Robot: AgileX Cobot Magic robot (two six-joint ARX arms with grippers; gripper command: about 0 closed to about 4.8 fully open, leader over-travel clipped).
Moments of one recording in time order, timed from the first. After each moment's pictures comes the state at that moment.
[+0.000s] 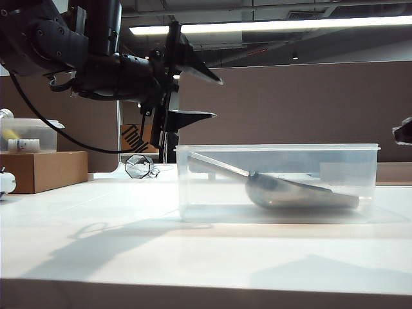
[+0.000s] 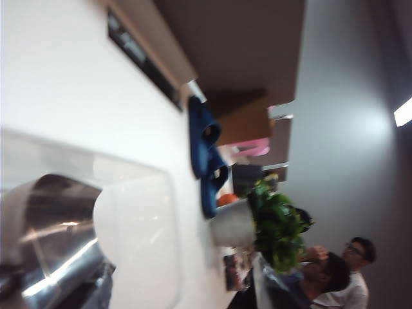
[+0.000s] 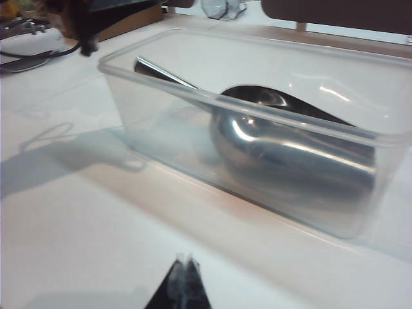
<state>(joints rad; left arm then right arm) -0.48 1.77 0.95 0.78 0.54 -1.27 0.47 0.13 0.00 -0.04 -0.11 0.08</state>
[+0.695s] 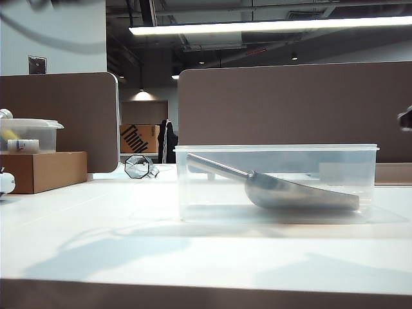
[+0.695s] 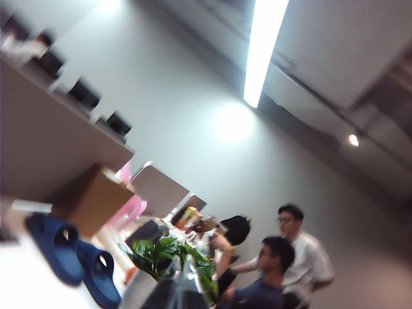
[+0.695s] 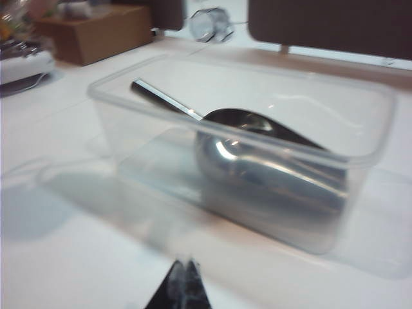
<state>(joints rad) -0.50 1.48 0.95 1.10 0.59 -1.11 0.42 0.07 0.00 -0.04 -0.11 0.08</state>
